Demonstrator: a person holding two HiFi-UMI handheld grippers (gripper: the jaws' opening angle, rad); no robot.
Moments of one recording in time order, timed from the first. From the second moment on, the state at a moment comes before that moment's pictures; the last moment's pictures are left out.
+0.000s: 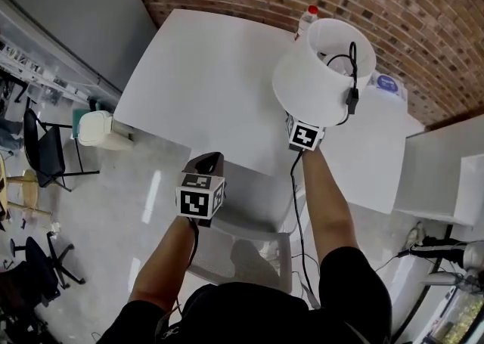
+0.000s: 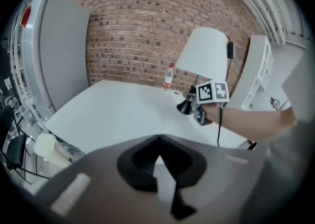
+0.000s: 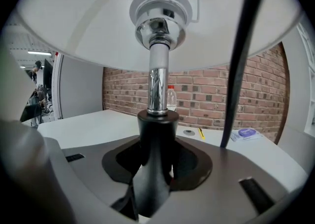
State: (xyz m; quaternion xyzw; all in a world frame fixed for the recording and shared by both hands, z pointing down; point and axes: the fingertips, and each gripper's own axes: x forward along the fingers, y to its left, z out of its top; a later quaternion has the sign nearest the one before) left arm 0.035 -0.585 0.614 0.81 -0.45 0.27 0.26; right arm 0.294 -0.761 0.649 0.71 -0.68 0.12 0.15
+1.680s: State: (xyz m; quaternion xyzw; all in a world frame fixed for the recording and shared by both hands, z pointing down) left arm 0.040 -0.556 0.612 0.82 -0.43 0.27 0.26; right arm 0.282 -0.682 0.669 0.72 -0.66 0.15 0.14
